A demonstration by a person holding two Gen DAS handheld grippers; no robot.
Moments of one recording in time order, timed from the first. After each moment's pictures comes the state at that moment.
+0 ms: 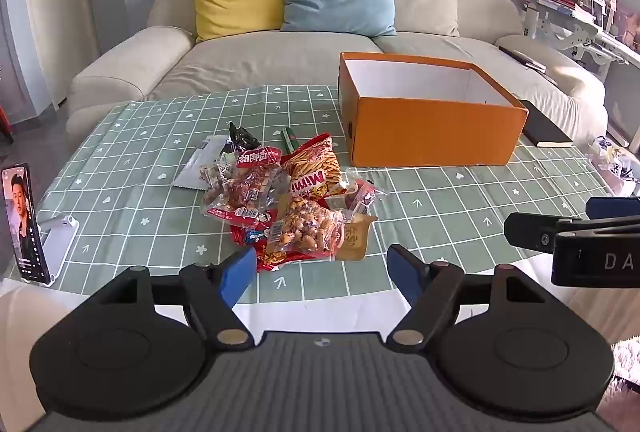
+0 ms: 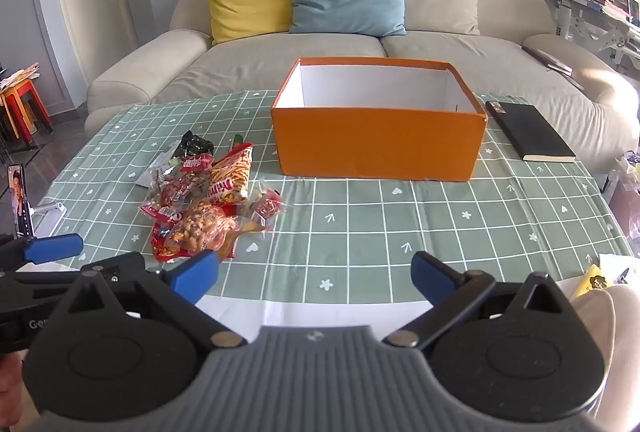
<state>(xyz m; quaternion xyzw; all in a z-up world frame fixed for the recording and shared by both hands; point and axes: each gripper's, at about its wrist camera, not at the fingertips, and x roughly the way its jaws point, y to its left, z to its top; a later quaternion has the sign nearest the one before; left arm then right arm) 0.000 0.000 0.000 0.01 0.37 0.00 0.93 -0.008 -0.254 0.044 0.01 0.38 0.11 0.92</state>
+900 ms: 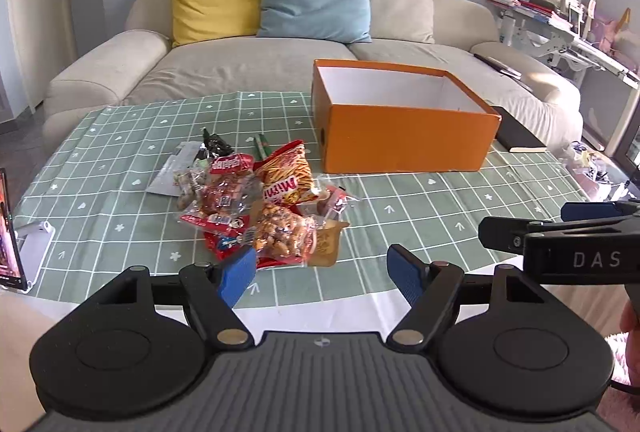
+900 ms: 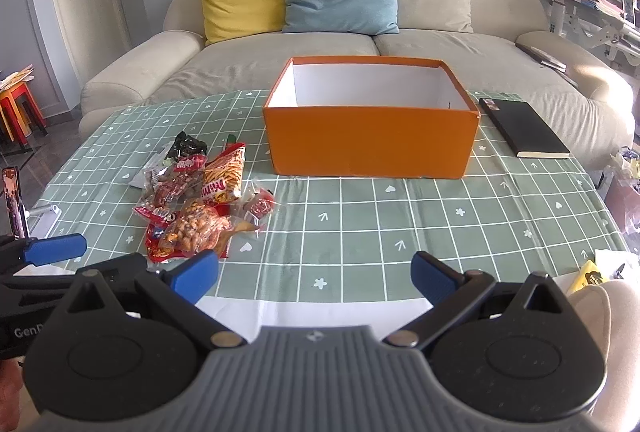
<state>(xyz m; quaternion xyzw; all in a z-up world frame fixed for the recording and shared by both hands) -0.001 -0.002 0.003 -0.01 0.36 -0.05 0.93 -0.006 -0.256 0.041 0.01 0.38 0.10 0.92</state>
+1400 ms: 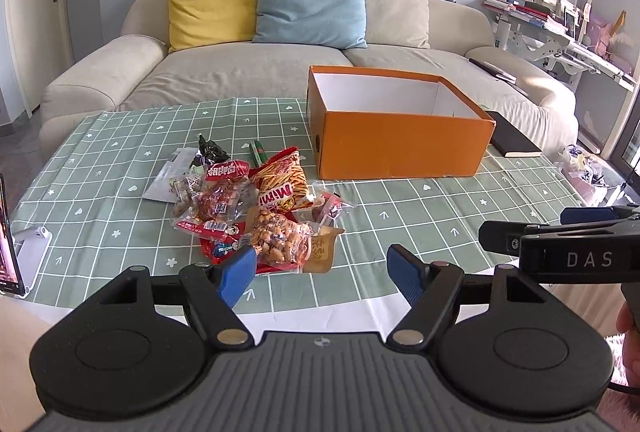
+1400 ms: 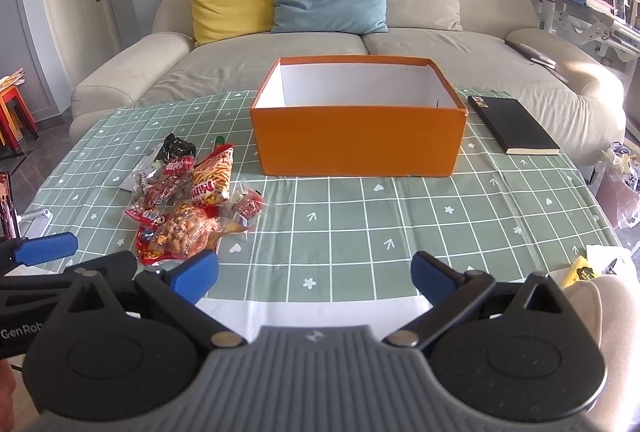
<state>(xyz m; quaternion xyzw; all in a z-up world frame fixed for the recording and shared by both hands) -0.001 -0.003 0.005 -0.01 0.35 -0.05 0.94 -0.005 -0.260 0.042 0.02 0.38 0.09 0.92</state>
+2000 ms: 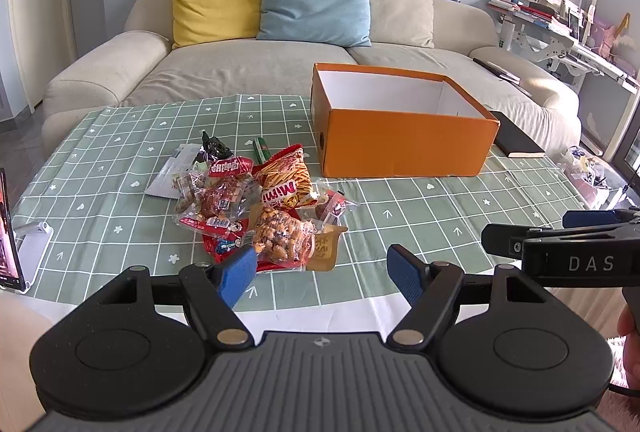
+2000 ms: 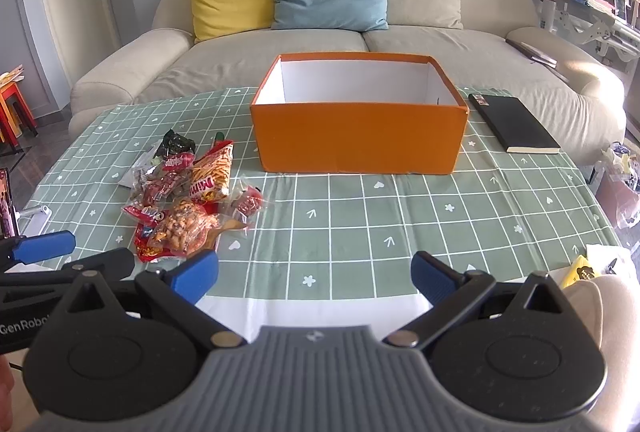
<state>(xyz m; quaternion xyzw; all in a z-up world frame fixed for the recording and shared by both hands) 0.000 -0.001 0.004 -0.02 0.35 -0.05 0.93 -0.005 -0.260 0.041 0.01 0.38 0.09 0.92</state>
